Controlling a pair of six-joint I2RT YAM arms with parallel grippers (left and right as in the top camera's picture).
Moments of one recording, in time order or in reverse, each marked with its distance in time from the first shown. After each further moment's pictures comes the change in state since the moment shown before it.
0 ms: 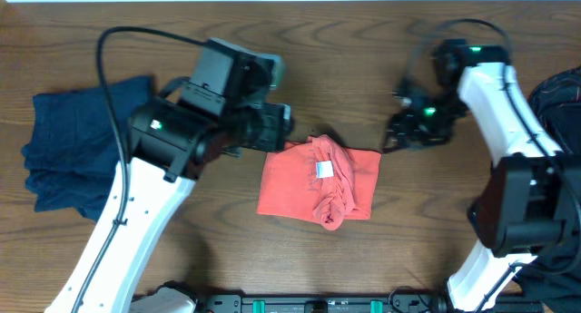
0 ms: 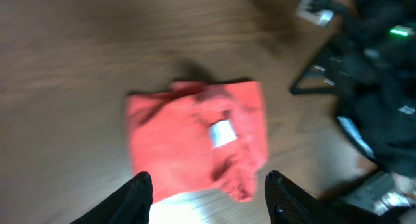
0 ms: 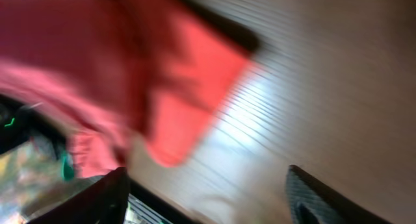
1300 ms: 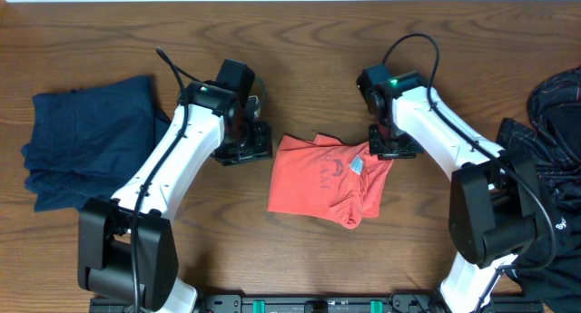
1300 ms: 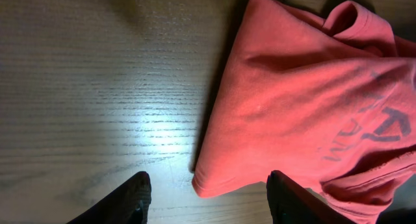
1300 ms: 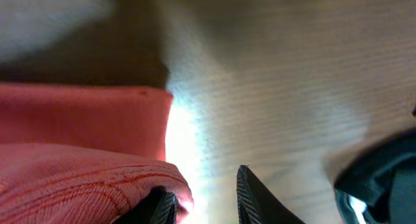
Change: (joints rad) left arm 0.134 0.294 -0.320 0.143 0.039 -0.089; right arm 0.261 -0.008 -0.157 0.185 0.681 0.715
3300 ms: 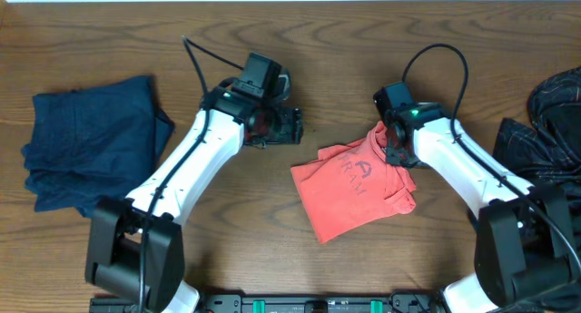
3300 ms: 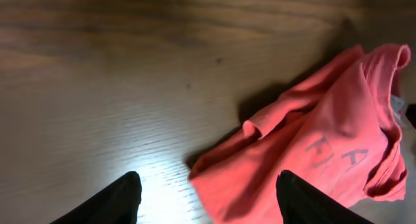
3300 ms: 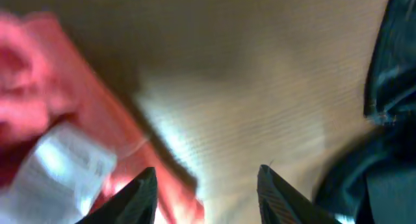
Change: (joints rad) left arm -0.114 0.021 0.000 0.301 0.003 0.025; right arm -0.031 -0.214 -0.275 0.244 0.160 0.058
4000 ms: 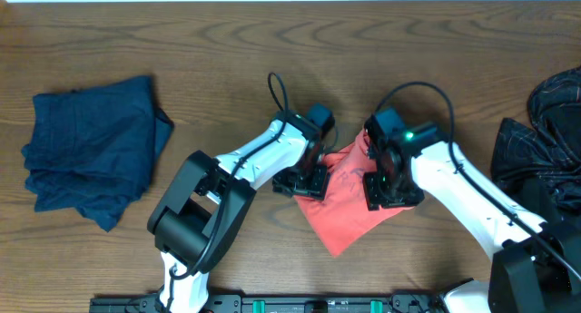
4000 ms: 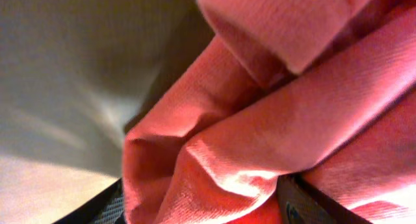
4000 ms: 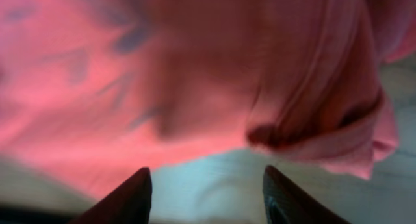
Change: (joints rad) left arm -0.241 0.277 0.003 -0.240 0.011 -0.032; right arm 0.108 -0.141 -0.142 -0.123 -0.472 -0.163
